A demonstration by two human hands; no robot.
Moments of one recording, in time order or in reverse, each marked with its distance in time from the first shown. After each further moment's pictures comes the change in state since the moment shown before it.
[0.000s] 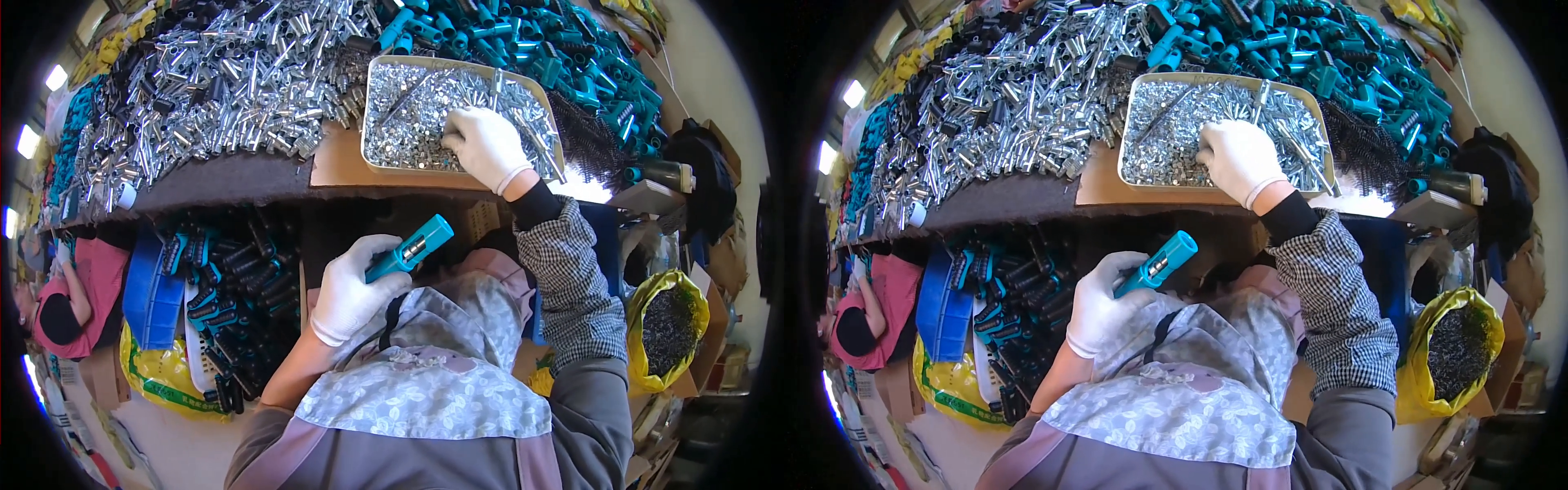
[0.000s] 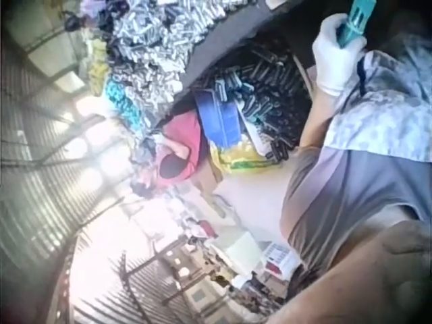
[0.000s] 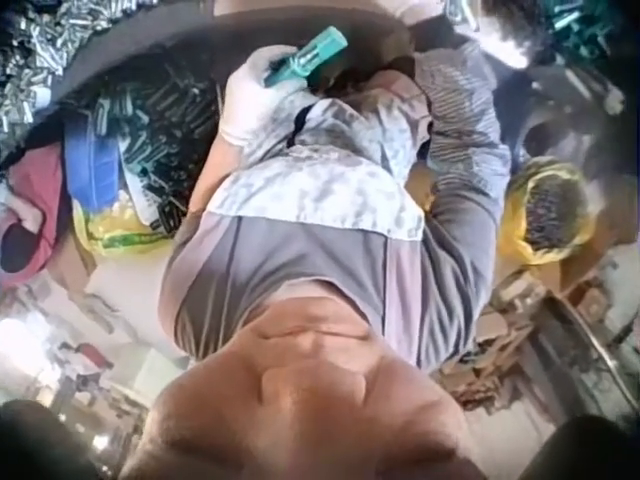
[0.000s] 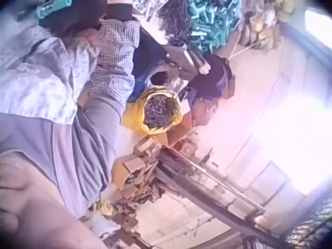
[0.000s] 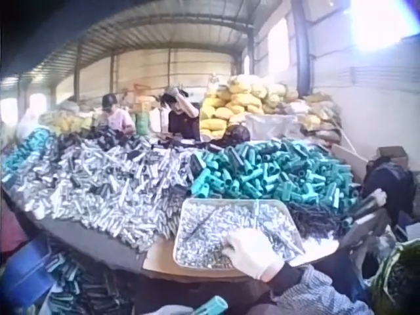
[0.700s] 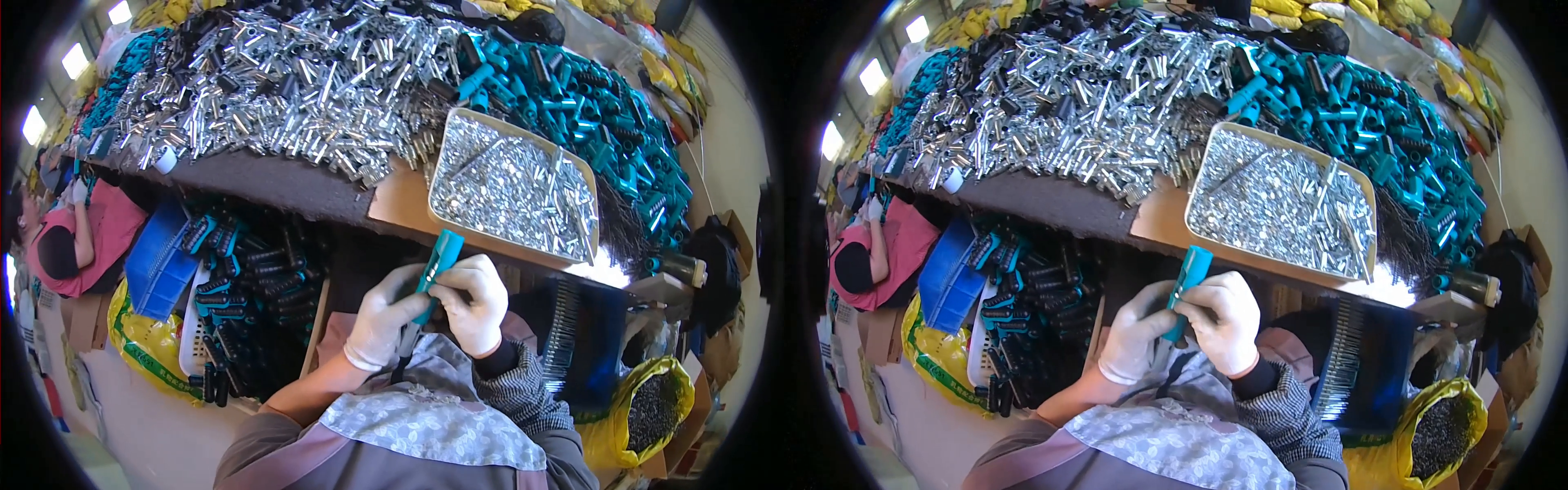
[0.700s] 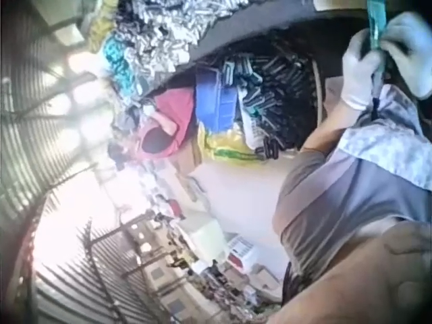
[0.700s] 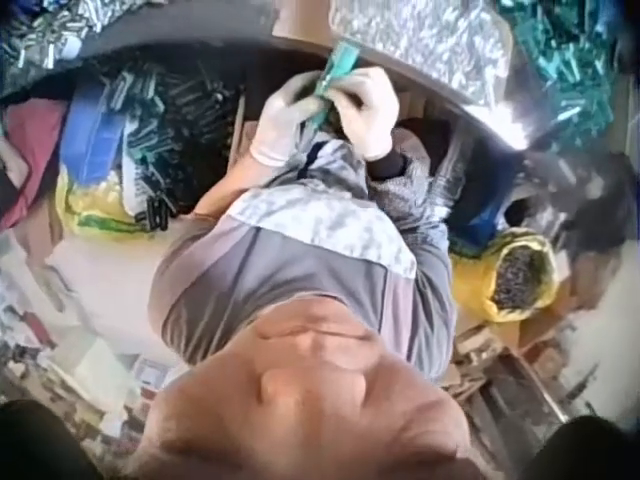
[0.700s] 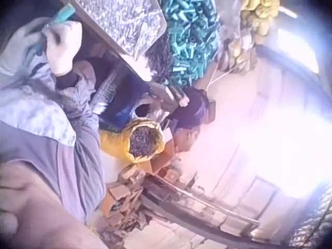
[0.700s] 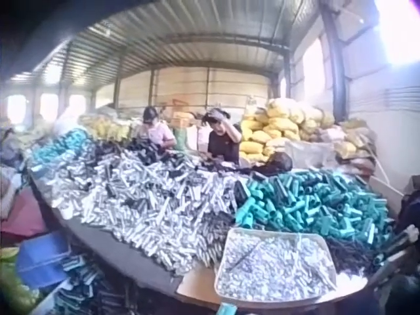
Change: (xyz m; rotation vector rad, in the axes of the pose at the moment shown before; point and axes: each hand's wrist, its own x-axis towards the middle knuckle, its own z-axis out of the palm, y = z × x) left_hand 0.002 -0.023 0.003 -0.911 0.057 -0.160; right_hand -0.080 -0.122 0.036 0.755 0.364 -0.111
